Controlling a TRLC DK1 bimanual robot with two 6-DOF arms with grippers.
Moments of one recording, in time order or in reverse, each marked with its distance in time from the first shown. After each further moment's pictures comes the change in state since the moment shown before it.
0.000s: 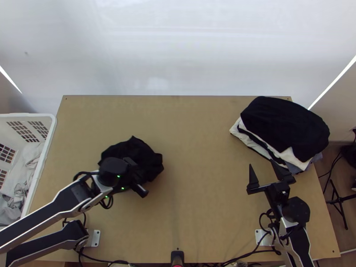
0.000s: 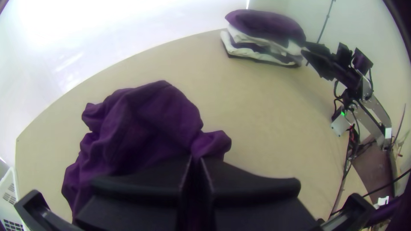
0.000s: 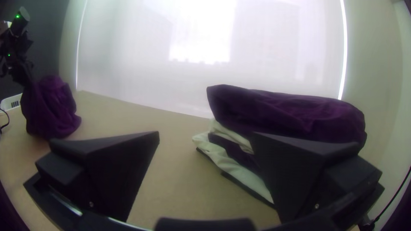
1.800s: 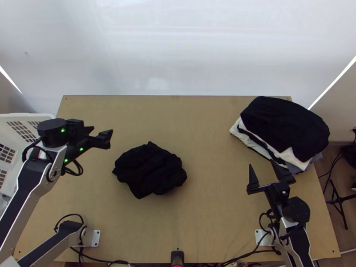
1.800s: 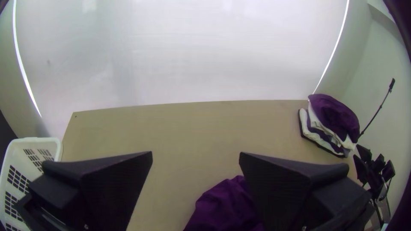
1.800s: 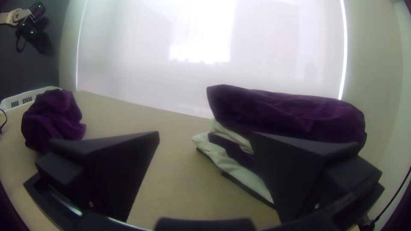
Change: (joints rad) left arm 0.660 0.007 0.221 -0.056 0.201 0.047; right arm 0.000 0.000 0.000 0.000 0.000 0.000
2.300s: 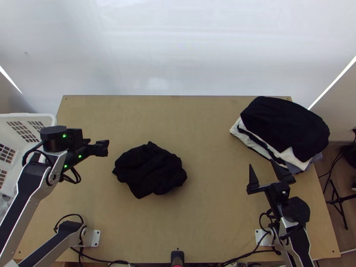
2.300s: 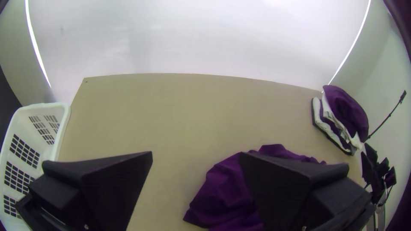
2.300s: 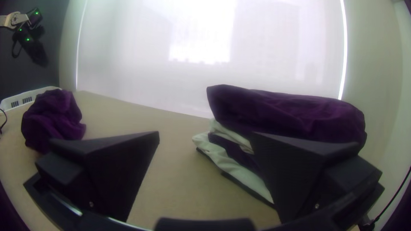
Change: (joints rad) left arm 0.034 -0.032 -0.055 -0.127 -0.036 -0.046; right arm 0.000 0.000 0.000 0.000 0.000 0.000
